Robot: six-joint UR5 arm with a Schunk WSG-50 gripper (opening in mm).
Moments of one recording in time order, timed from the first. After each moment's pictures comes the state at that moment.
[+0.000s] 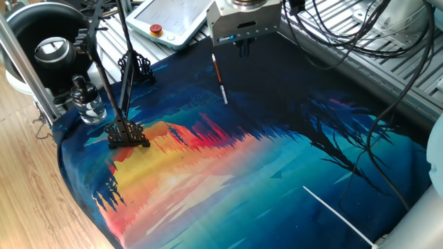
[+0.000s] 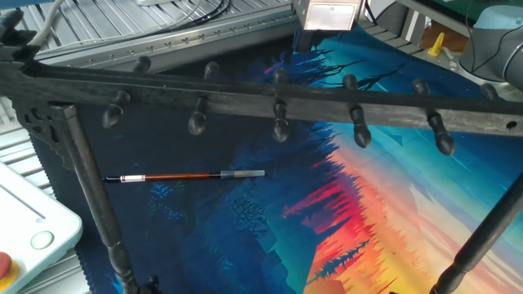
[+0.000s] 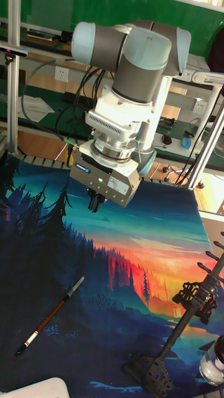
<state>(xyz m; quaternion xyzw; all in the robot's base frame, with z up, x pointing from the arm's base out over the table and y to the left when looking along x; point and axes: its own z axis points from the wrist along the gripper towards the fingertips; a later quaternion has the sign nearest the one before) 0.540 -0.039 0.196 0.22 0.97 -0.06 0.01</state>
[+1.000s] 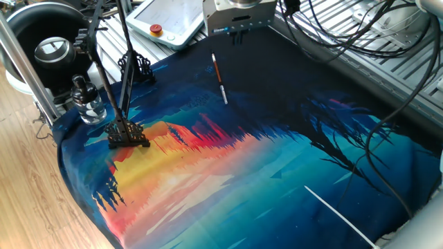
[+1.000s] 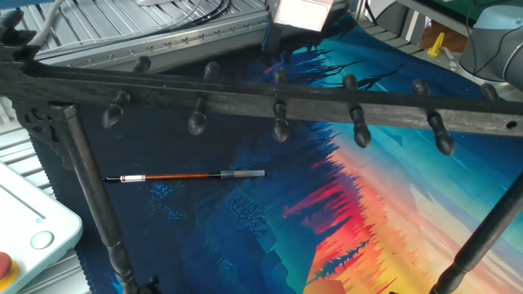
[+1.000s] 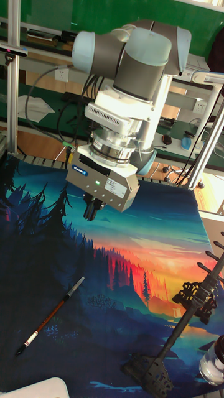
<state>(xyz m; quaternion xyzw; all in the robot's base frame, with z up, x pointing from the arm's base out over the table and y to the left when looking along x) 0.583 -0.044 0.201 0.27 0.96 -0.04 0.10</state>
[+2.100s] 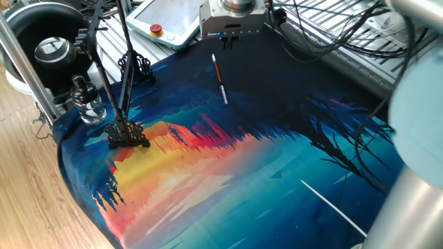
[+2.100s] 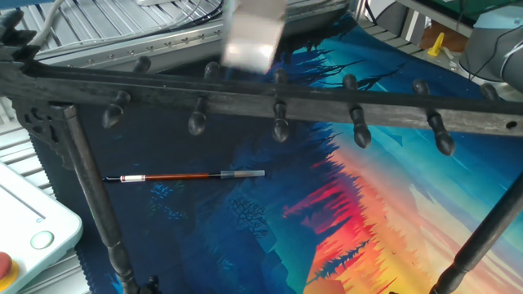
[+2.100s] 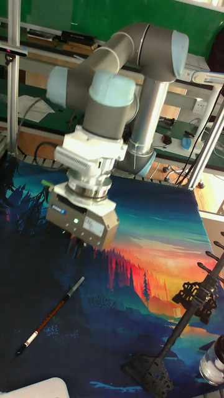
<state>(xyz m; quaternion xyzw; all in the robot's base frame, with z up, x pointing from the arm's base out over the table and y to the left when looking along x) 0.652 -0.073 0.123 0.27 0.96 0.00 0.12</state>
